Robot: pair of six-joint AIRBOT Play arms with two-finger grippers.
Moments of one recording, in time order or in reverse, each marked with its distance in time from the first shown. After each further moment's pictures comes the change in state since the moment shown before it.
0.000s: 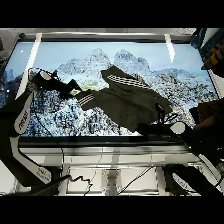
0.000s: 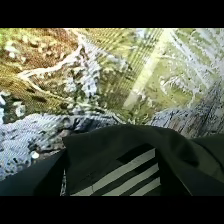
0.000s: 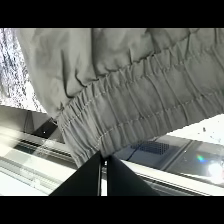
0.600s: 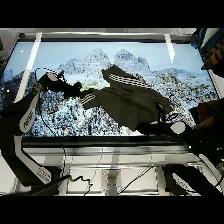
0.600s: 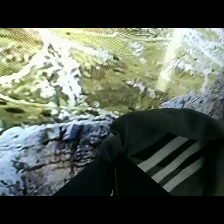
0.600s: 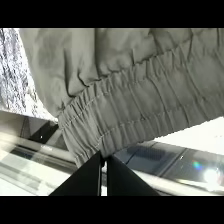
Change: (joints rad) left arm -0.055 -0.014 0.029 0.034 0.001 0.172; right arm 0.000 0.000 0.031 -0.027 -0.017 0.000
